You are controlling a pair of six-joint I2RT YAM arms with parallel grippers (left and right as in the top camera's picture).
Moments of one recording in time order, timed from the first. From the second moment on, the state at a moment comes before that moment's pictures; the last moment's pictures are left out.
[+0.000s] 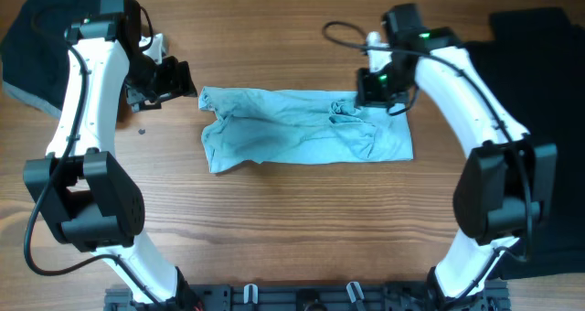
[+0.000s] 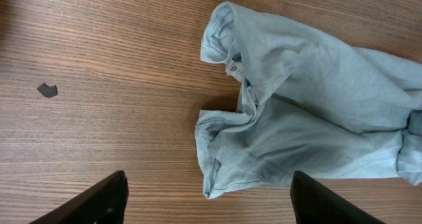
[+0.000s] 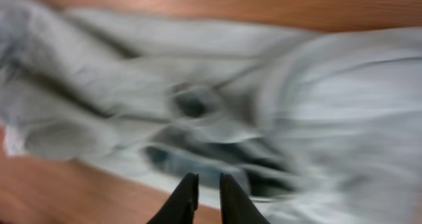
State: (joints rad) left arm 0.09 1.94 1.73 -1.29 0.21 -0.13; right arm 0.16 1.95 1.58 -1.03 -0.31 0.13
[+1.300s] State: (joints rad) left arm 0.09 1.94 1.73 -1.27 0.21 -0.13; right arm 0.30 1.91 1.31 -0.45 -0.45 0.16
